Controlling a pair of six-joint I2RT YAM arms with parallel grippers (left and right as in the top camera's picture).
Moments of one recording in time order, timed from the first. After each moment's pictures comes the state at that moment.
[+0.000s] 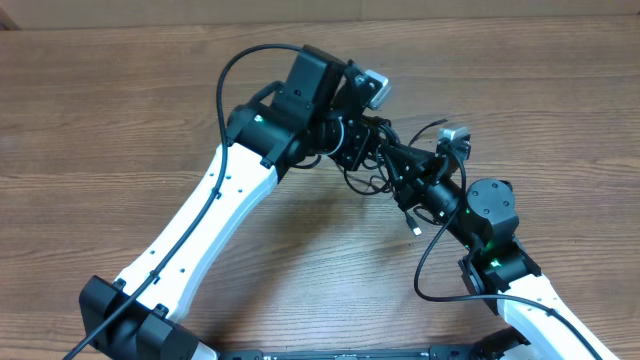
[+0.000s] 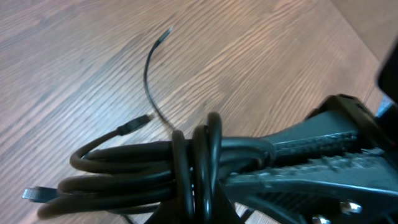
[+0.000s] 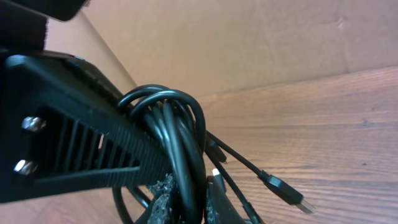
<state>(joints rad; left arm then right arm) -0.54 1.67 1.63 -0.84 0.44 -0.07 0.37 1.07 0.47 0.49 -0.30 0.50</state>
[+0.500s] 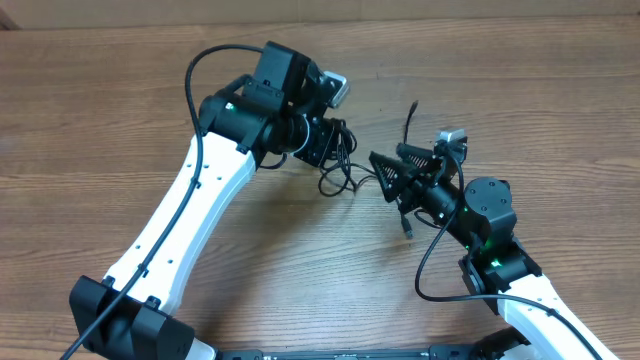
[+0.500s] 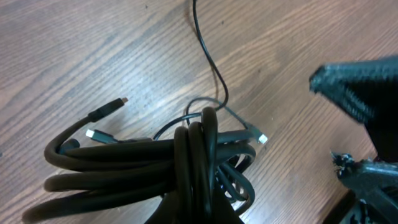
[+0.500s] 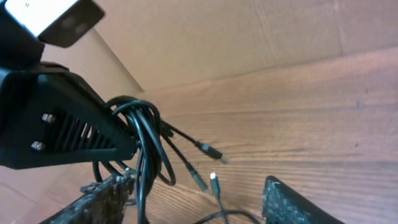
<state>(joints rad) -0.45 1.67 1.63 -1.01 0.36 0.00 0.37 1.07 0.47 0.43 -0.30 0.49</state>
